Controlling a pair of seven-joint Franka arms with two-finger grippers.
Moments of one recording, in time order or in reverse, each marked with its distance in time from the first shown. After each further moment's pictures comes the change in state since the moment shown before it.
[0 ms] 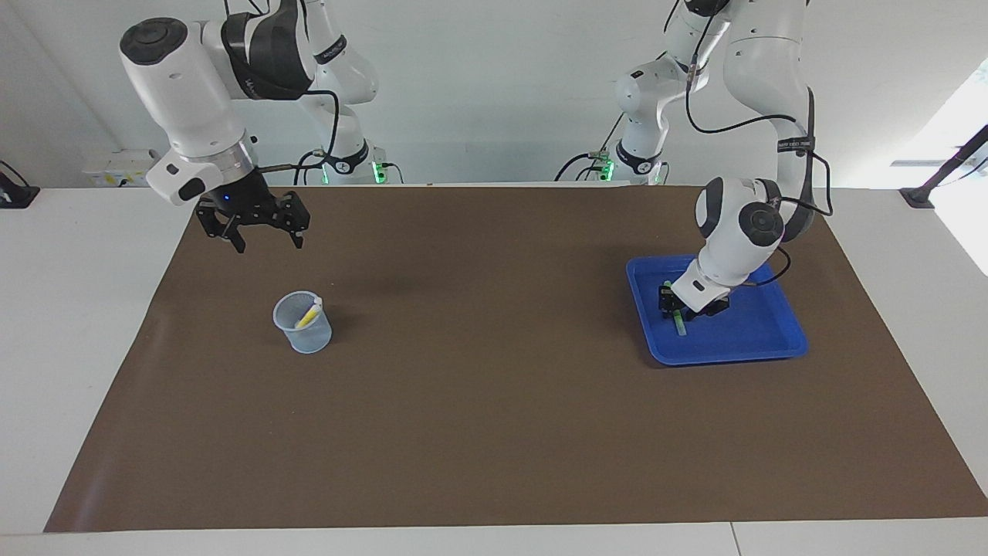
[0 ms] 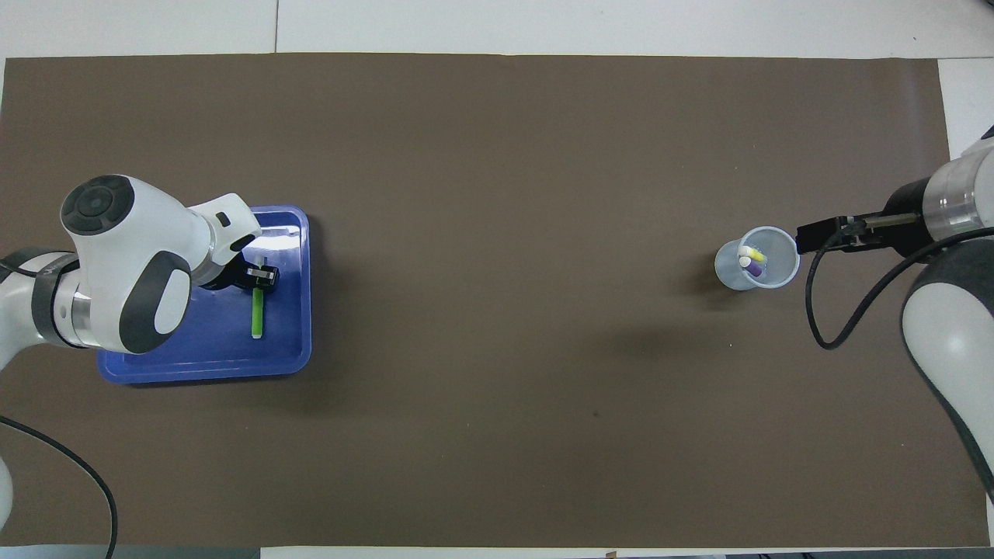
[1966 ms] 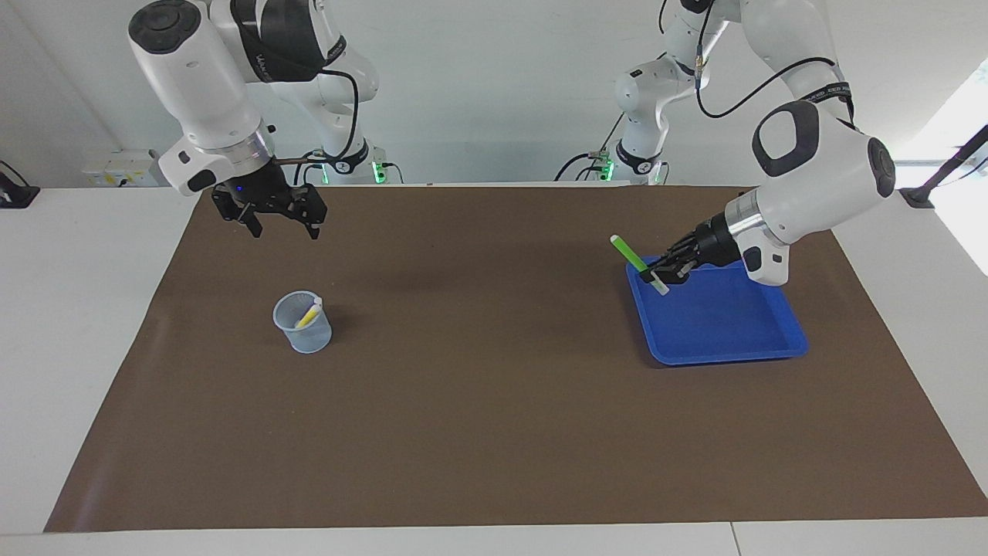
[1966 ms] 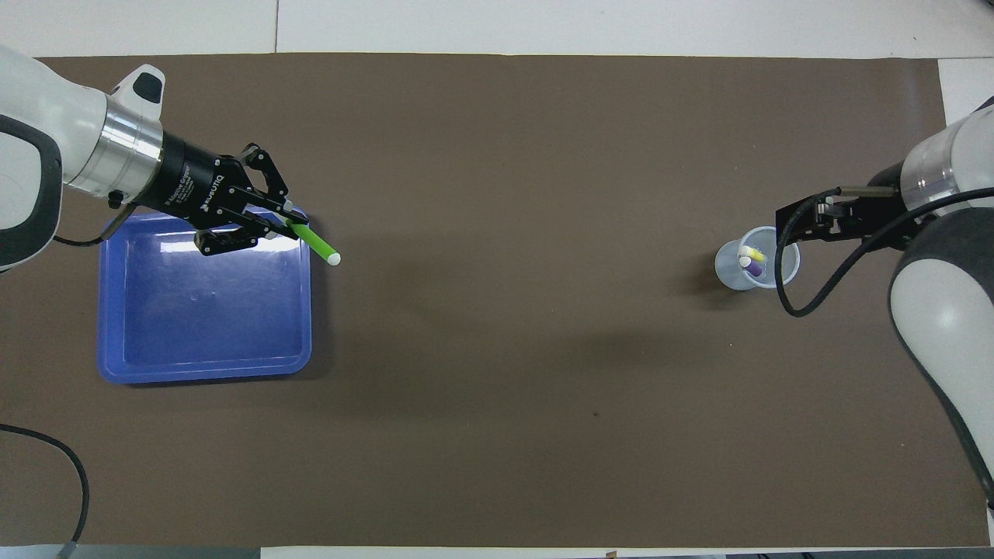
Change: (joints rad) left arm -0.050 -0.012 -0.016 0.485 -0.626 -0.508 -1.009; right arm 0.060 0.064 0.002 0.137 -0.005 -0.138 0.189
